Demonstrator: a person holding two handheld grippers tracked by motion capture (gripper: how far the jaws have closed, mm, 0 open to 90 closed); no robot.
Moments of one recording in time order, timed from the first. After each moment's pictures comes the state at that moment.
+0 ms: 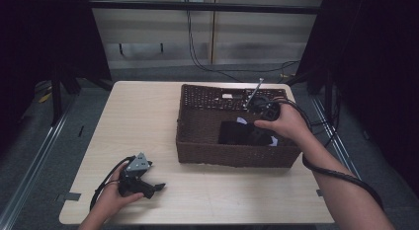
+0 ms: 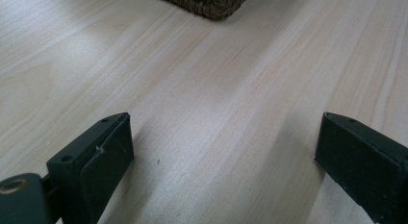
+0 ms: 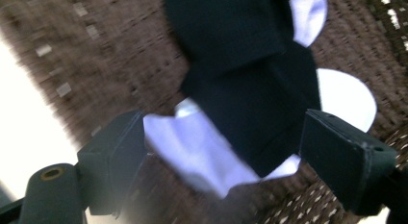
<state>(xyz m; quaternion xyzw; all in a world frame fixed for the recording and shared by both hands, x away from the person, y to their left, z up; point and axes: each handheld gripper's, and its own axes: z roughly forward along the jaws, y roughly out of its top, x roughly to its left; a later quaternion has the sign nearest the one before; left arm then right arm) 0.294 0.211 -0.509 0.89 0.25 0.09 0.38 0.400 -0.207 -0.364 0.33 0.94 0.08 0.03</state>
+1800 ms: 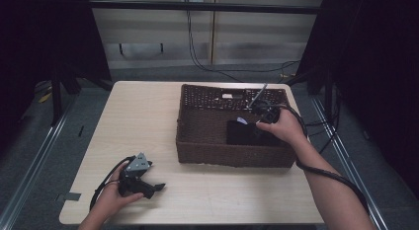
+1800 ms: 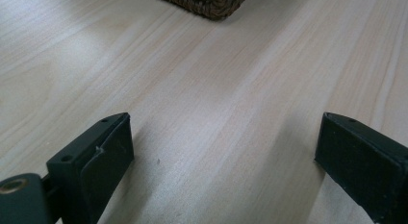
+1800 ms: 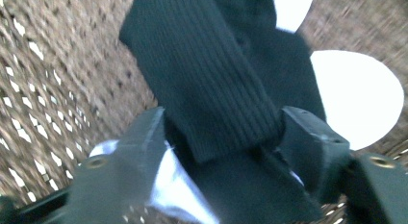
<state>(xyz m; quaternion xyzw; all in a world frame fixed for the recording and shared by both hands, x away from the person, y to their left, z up) 0.294 0.211 -0.509 0.89 0.25 0.09 0.38 0.419 -0.224 -0.403 0.40 0.91 0.09 0.01</state>
